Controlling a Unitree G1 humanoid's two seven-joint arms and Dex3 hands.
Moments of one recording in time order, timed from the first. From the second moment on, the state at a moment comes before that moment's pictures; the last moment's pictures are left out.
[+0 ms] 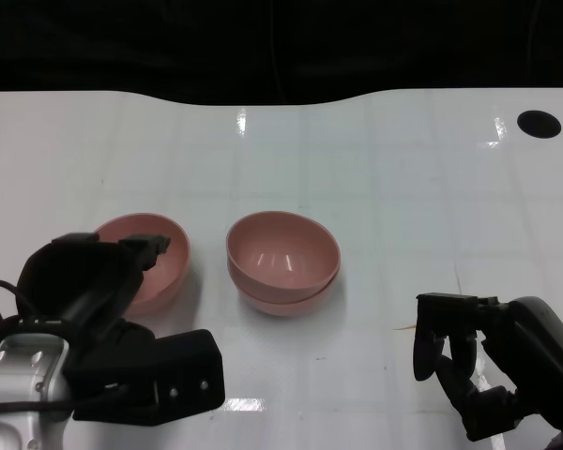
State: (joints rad) left arm -0.13 0.34 -0.23 -0.02 1.03 0.18 -0.17; right arm 0.08 -0.29 0.16 -0.06 -0.42 -0.49 -0.02
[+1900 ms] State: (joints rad) left arm -0.43 0.47 -0.35 0.11 0.85 -0.05 -0.04; right arm 0.09 -0.29 0.16 -0.09 -0.42 -0.47 -0.01
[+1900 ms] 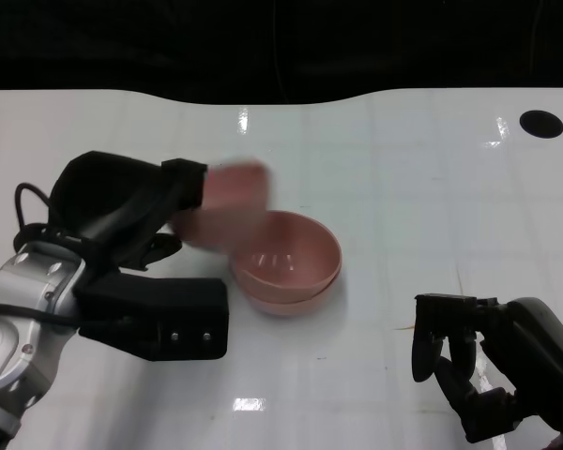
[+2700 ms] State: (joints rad) left arm -0.58 0.39 -0.45 0.25 0.91 -0.23 0.00; right arm 0.09 -0.29 0.16 -0.09 -0.43 -0.47 -0.01
